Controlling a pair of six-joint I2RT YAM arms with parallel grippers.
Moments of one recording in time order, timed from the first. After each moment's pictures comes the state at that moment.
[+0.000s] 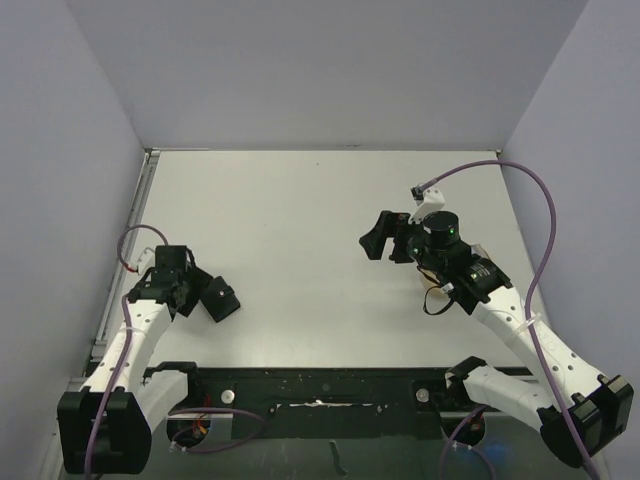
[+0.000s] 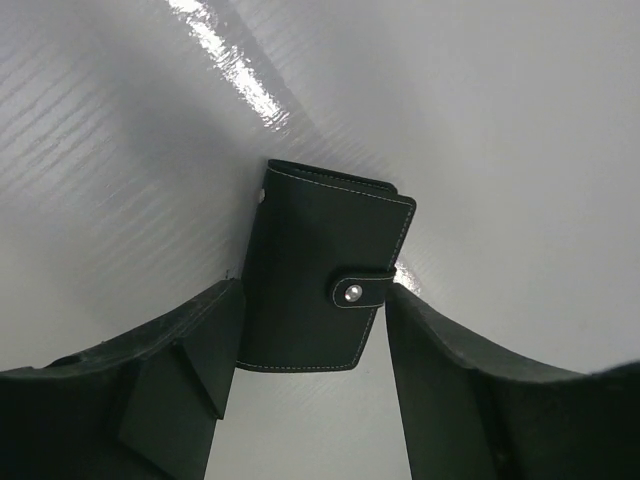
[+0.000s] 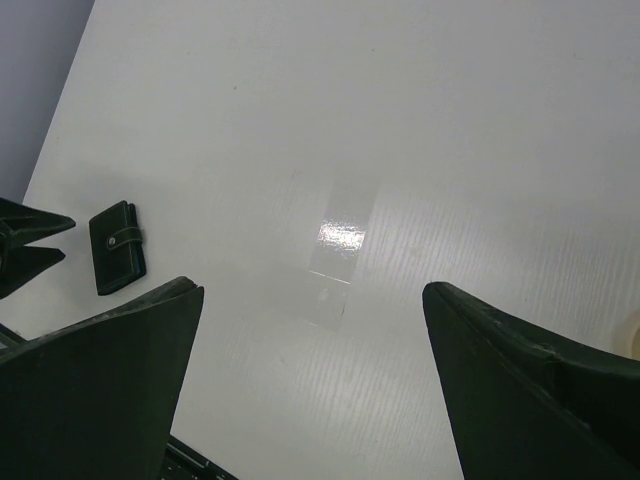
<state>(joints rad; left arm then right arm) -0.03 0.96 0.60 -0.62 -0.20 -1.00 0.52 0.99 0.90 -0.36 -0.02 0.47</state>
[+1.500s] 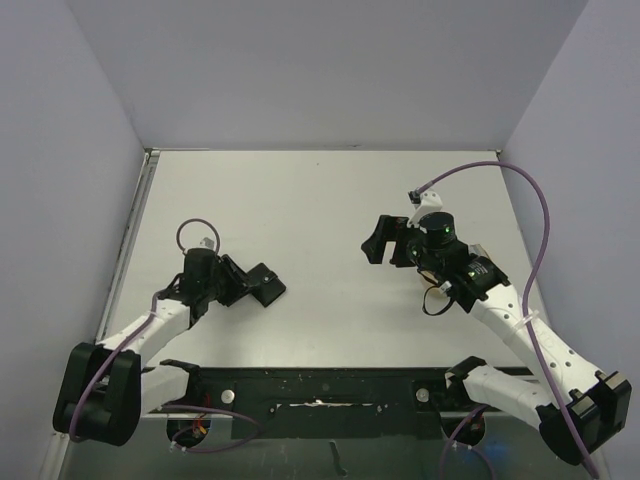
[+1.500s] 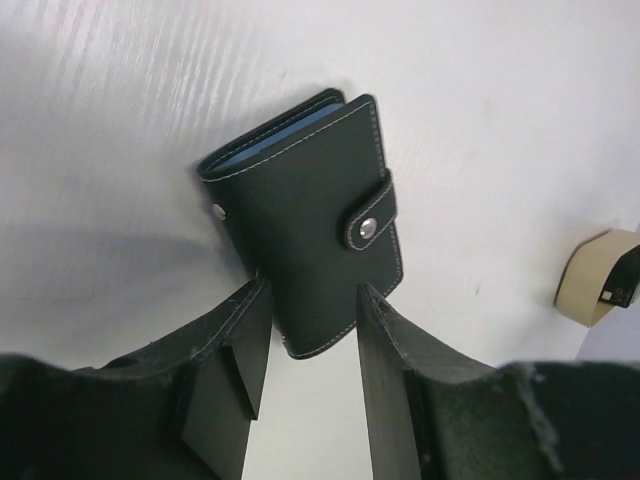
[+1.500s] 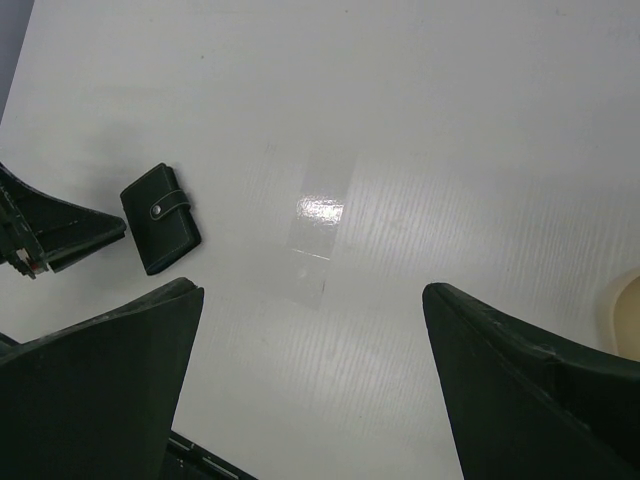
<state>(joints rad) -0.23 1.18 0.40 -0.05 0.21 -0.92 0.52 1.00 0.90 -0.43 0.00 0.46</state>
